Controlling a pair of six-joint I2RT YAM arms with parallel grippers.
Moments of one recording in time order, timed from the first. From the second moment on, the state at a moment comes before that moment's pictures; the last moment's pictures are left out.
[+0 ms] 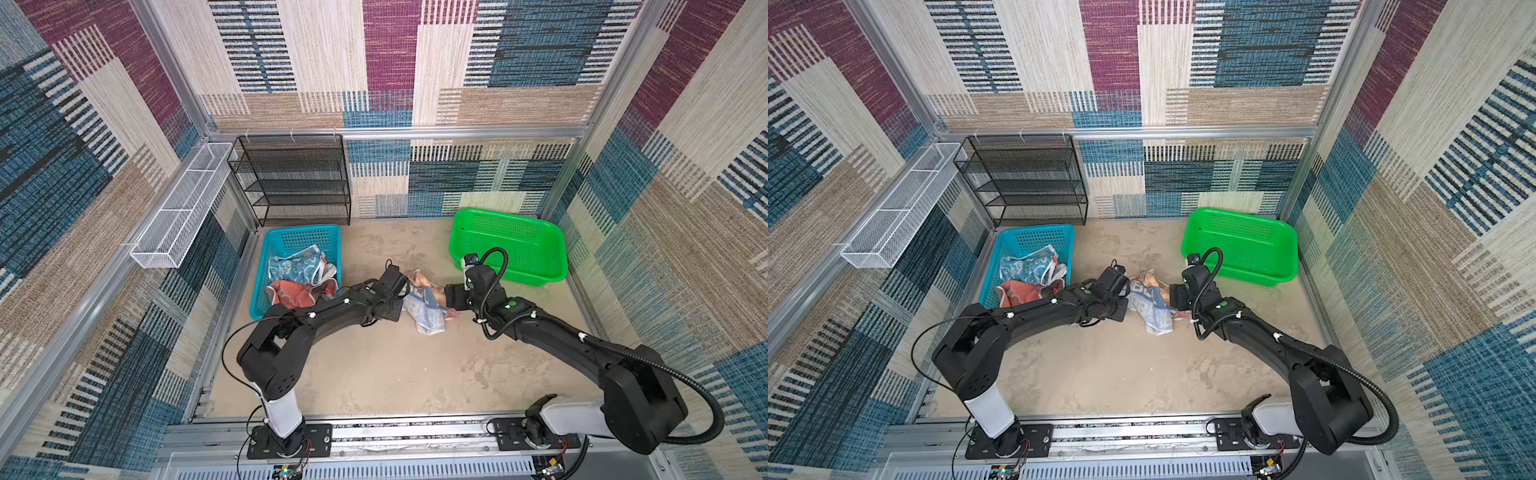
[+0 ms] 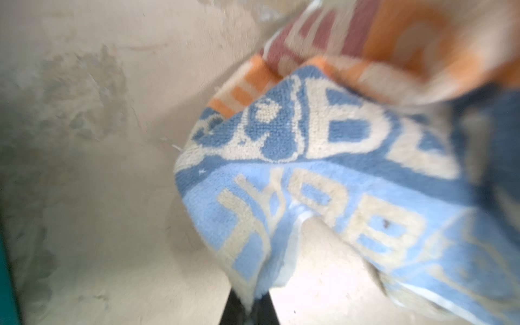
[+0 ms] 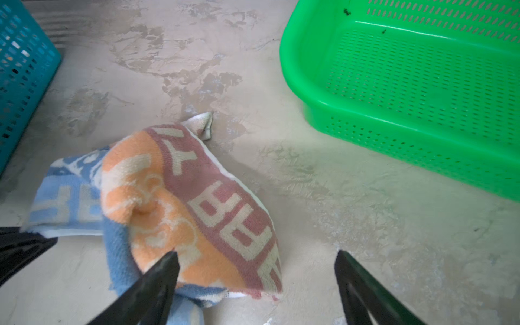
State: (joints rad) left arm -0.72 1.72 1.15 -0.45 -0.20 -0.34; right arm 0.51 1.32 0.78 -0.19 0.19 0.30
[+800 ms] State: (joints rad) left arm -0.71 1.57 1.48 -0.68 -0.18 -0.30; right arm 0.75 1.21 0.64 0.01 0.00 0.19
